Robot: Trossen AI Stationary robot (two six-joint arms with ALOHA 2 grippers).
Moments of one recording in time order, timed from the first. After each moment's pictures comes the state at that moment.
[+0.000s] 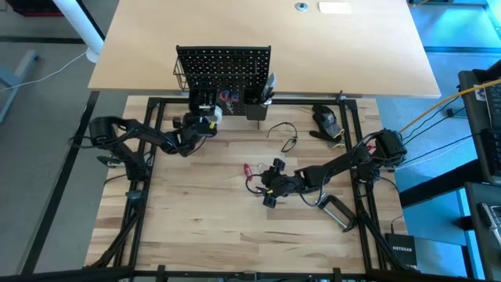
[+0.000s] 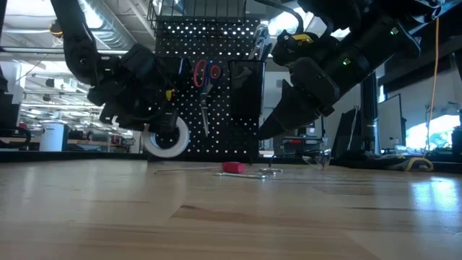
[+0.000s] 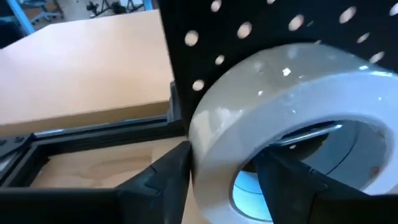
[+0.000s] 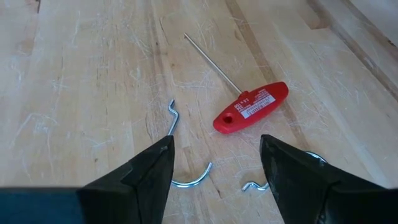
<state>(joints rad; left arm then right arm) 0.38 1.58 0.44 0.56 -1.02 -0.44 0.26 1.75 0.83 0.18 0.41 0.32</state>
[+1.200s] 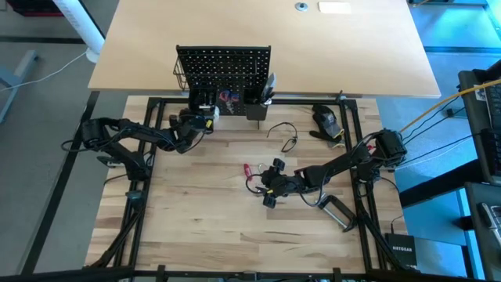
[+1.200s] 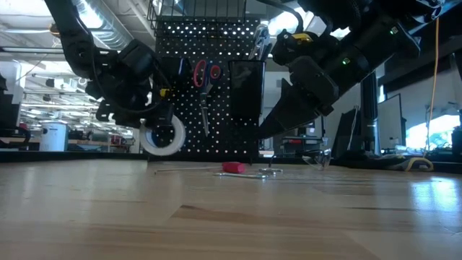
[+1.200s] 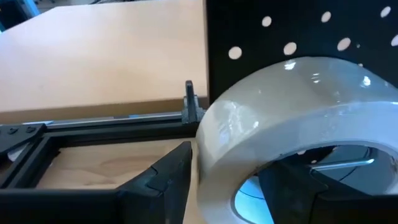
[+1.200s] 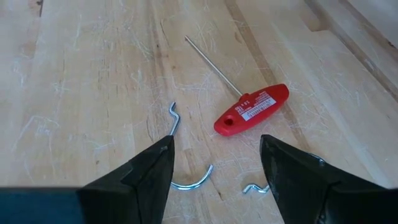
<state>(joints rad) 0.45 1.50 0.44 0.46 -0.98 -0.50 0.26 1.75 0.83 0.19 0.41 0.32</state>
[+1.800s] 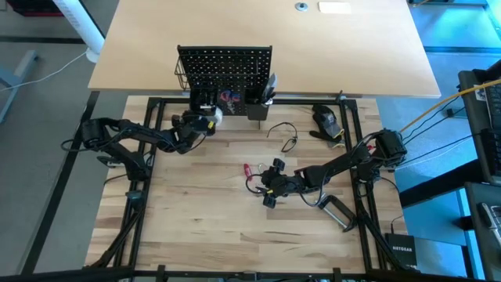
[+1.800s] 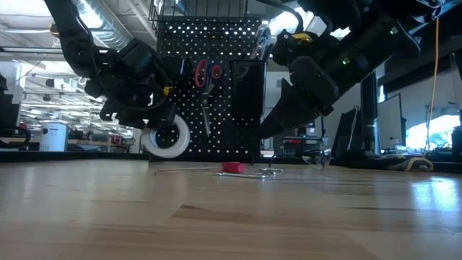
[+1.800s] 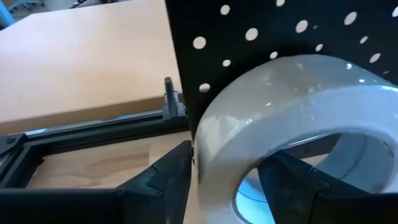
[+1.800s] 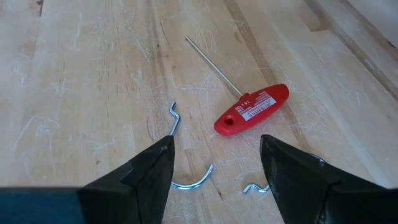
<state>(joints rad) 0.42 1.50 0.44 0.45 -0.94 -0.44 0.26 1.75 0.83 0.18 0.41 0.32</state>
